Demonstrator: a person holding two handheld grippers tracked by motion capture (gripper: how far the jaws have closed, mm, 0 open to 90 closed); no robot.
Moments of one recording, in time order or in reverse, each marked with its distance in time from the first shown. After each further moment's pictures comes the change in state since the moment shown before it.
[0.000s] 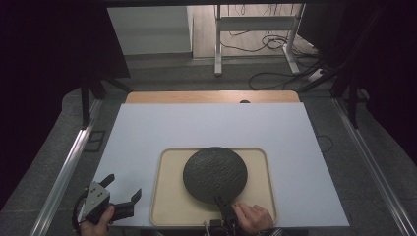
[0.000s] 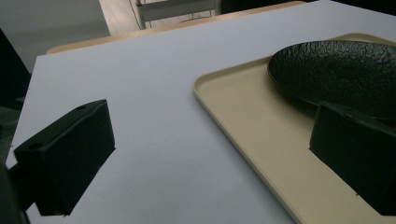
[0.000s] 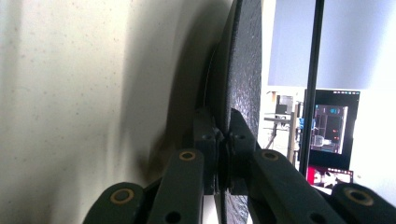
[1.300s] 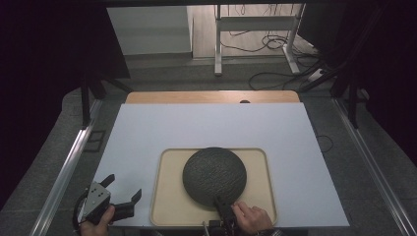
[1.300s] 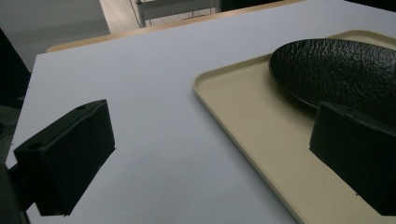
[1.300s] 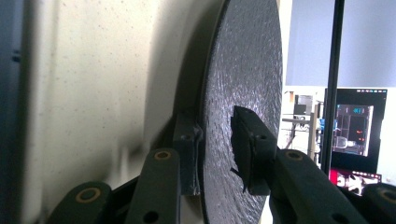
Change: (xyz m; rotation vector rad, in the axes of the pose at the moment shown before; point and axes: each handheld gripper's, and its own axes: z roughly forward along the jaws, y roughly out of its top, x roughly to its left) left arm -0.001 -0.001 0.000 0.007 0.001 0.003; right arm 0.000 0.003 -0.001 -0.001 0.071 0.031
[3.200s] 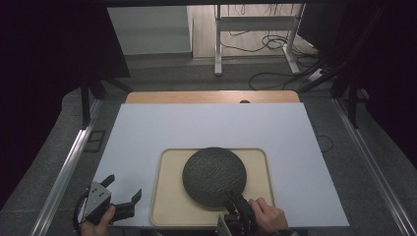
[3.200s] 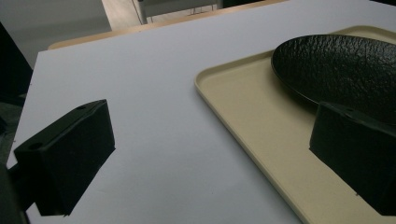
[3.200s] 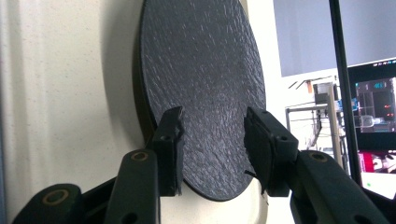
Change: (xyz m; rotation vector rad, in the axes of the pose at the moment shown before) left arm 0.000 -0.001 0.001 0.017 0.008 0.010; right arm -0.029 -0.033 -0.027 -0.051 0.031 0.193
